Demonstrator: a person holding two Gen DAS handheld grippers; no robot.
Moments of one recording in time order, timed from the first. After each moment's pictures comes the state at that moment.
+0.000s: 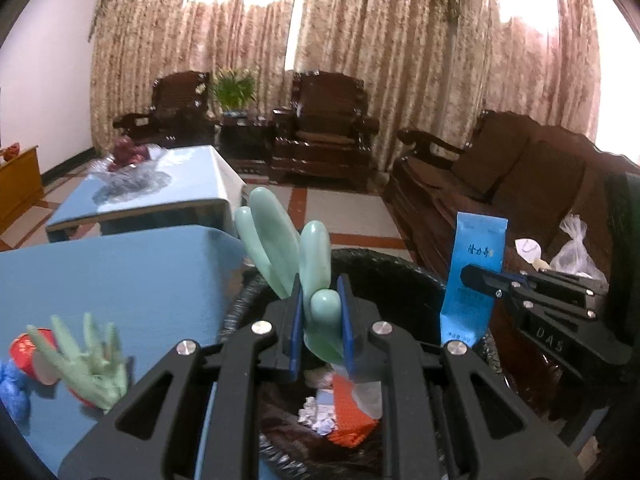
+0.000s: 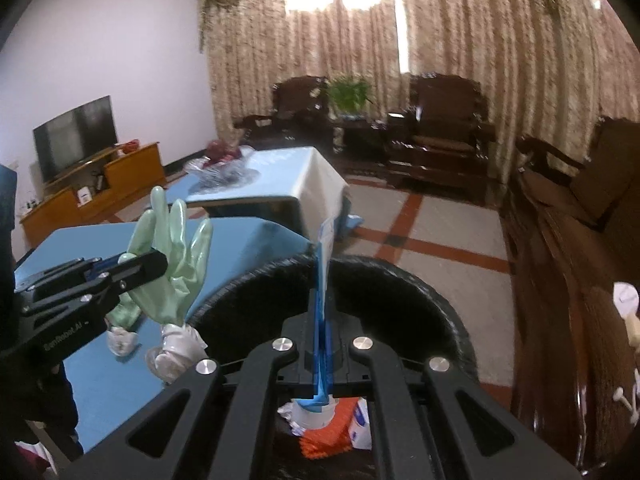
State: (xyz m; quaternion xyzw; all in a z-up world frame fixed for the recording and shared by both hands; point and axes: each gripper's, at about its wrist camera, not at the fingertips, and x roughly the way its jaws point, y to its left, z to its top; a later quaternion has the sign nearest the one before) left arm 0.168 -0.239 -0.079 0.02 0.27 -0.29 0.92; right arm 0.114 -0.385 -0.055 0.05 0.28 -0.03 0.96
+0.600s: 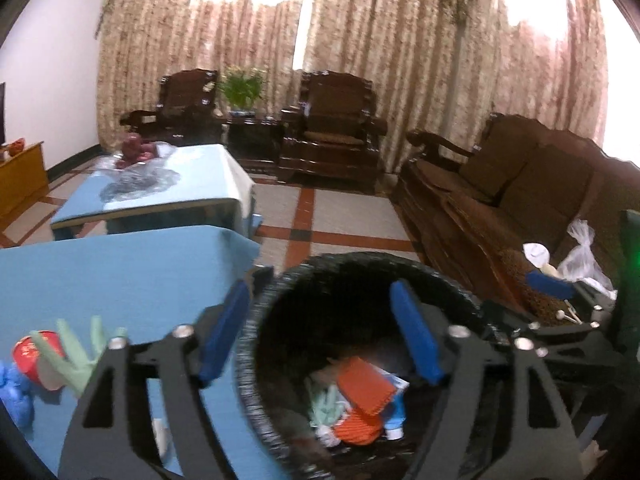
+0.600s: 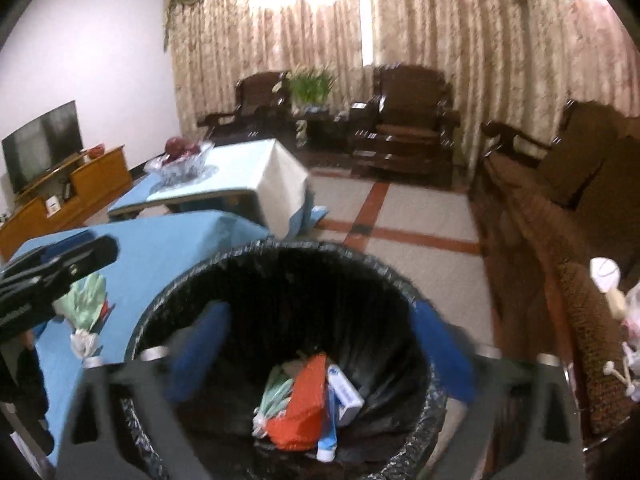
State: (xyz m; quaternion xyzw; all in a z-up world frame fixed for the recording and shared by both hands) left arm 0.185 -0.203 -0.077 0.01 0.26 -0.27 0.93; right arm 0.108 -0.394 -0.064 0.05 0.26 -0.10 0.96
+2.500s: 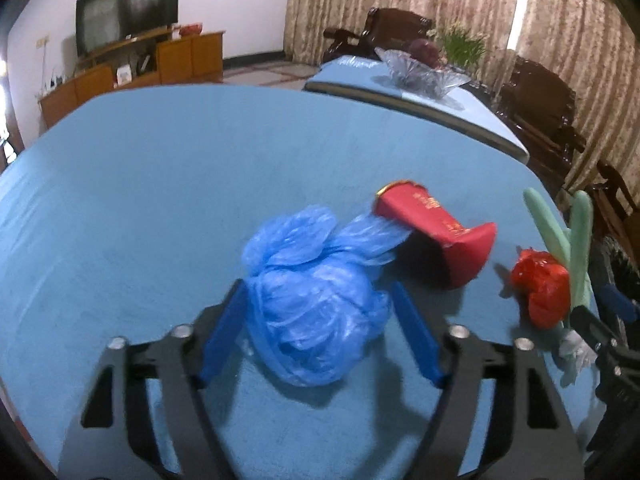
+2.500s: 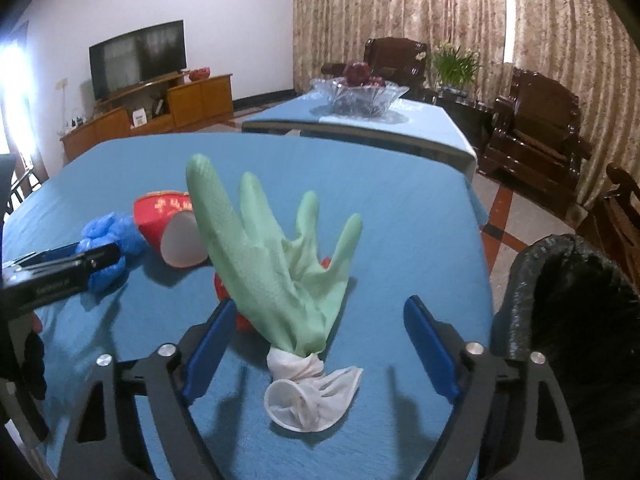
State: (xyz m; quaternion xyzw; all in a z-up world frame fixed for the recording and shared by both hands) left arm 0.223 0.149 -0.175 -0.08 0.39 0.04 0.92; right arm 0.216 -0.103 -0.157 -0.03 0.35 0.09 0.93
